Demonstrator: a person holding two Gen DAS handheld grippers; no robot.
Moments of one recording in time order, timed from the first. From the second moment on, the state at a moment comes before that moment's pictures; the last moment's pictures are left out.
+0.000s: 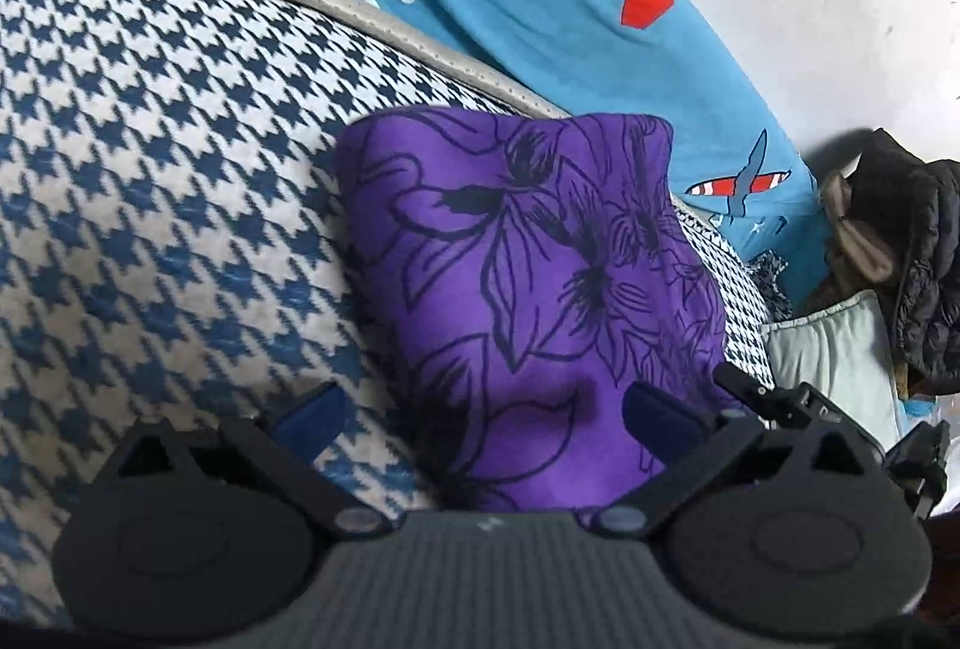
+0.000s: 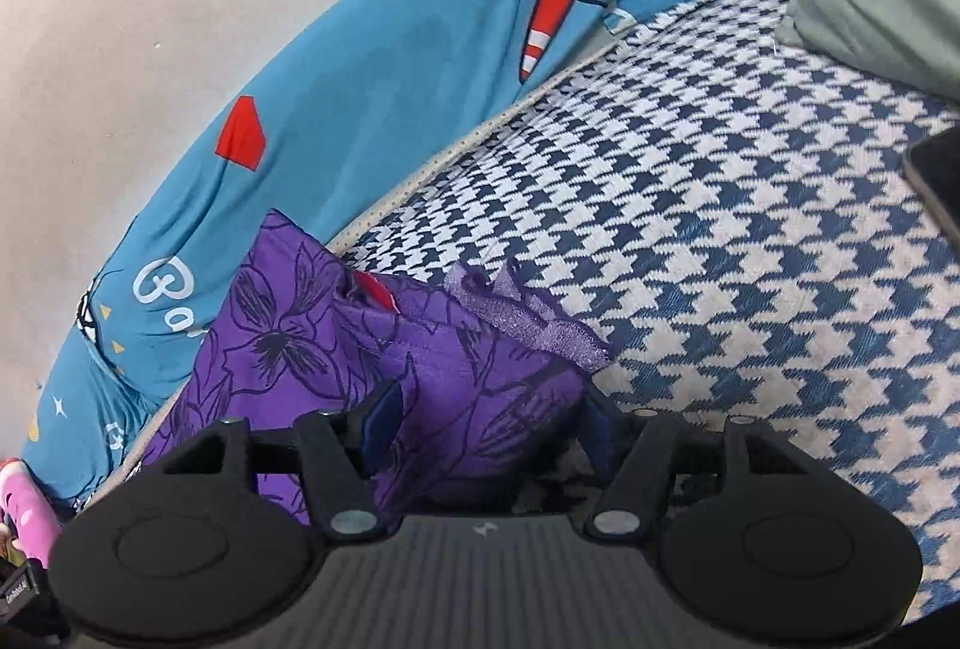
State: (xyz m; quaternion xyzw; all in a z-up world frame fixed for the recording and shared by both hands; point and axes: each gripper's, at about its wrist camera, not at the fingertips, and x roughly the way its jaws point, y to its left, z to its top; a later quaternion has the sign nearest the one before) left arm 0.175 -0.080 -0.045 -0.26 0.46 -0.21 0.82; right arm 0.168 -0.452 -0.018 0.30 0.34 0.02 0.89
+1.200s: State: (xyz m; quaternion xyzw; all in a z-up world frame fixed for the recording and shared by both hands) left arm 0.151 -0.071 0.029 -0.14 0.34 -0.19 0.91; right arm 0.143 -0.359 0.017 0.28 0.30 0.10 0.90
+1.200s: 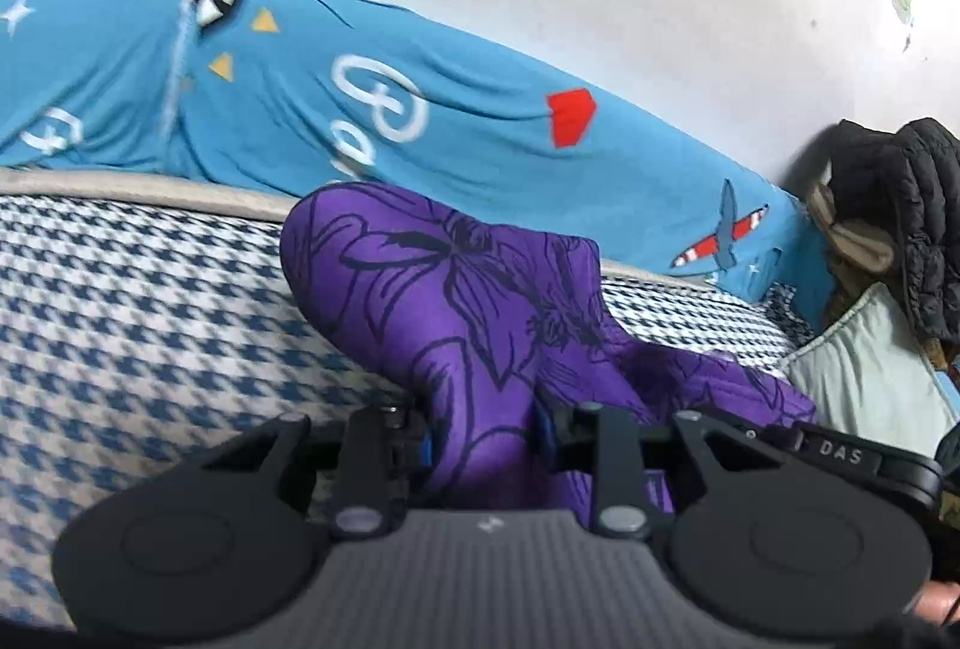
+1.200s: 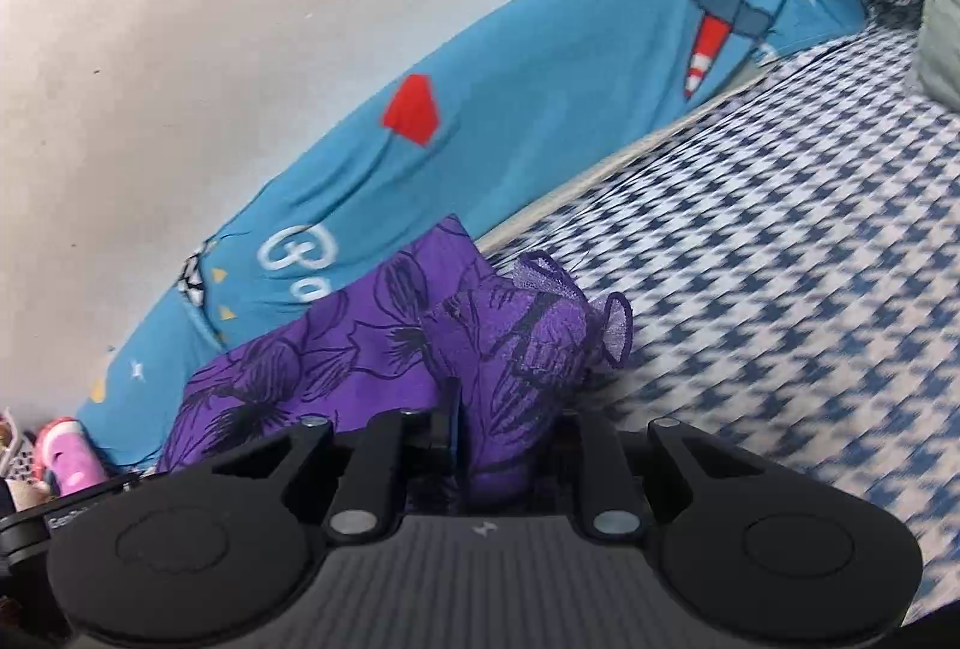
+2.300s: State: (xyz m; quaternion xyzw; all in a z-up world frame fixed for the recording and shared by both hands) left arm 0.081 0.084 0.039 -0.17 0.36 -0.05 0.92; right arm 0.070 -0.253 0.042 0.20 0.31 0.21 0.91
